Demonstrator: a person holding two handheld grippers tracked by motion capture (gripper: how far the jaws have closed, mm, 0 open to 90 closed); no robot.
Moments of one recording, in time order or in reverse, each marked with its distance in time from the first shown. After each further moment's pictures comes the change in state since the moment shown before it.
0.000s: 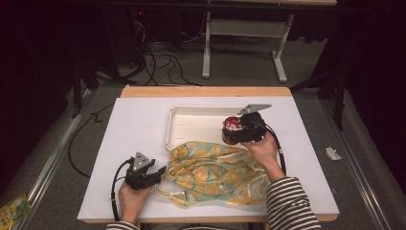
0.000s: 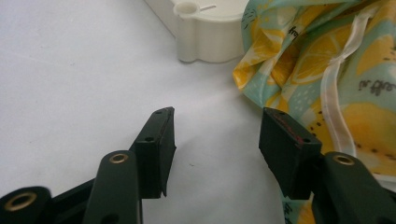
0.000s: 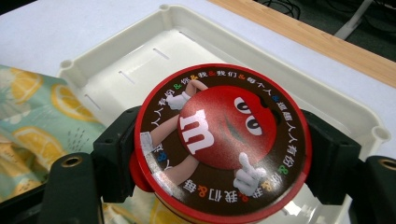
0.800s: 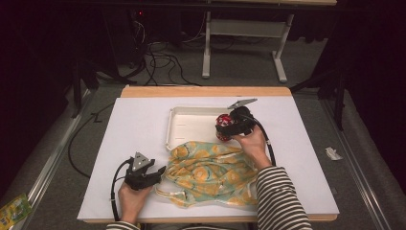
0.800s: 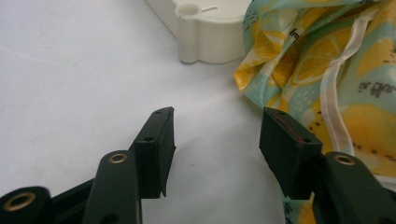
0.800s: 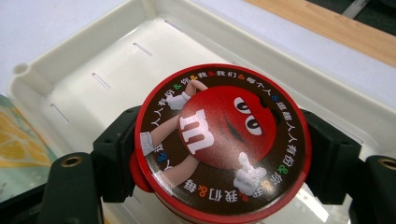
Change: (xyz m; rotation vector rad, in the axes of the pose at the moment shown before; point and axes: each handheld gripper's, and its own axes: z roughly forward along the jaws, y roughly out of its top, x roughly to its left) left arm 0.000 -0.001 -0.001 -0.015 0.001 -0.012; right arm -0.011 0.009 0.050 0.071 -0.005 0.045
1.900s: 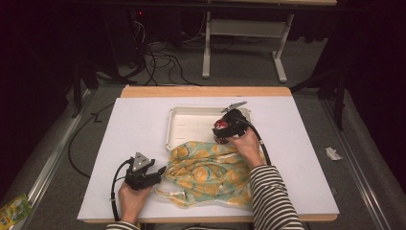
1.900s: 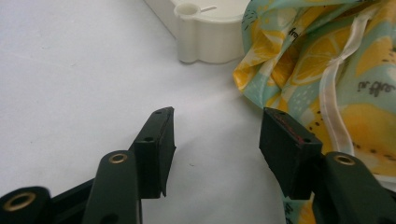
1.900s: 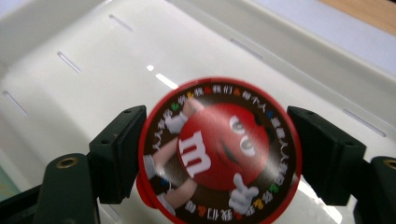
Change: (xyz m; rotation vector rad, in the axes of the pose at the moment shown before) left arm 0.000 0.000 0.000 0.003 0.000 0.006; right arm 0.003 -0.005 0.031 0.063 -0.041 -0.011
